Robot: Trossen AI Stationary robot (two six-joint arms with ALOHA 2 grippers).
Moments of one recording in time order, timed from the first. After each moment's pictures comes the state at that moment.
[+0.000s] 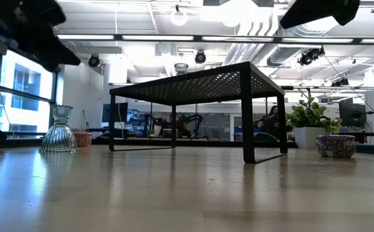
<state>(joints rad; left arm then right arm) -0.06 0.37 0.42 -0.48 -0.21 -0.27 0.68 1.39 1.01 -0.67 0.98 0.93</state>
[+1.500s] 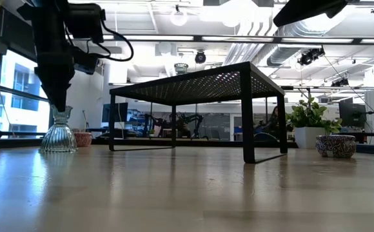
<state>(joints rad) 0.31 1.06 0.74 -0.98 -0.06 -0.26 0.67 1.42 1.01 -0.58 1.00 0.67</state>
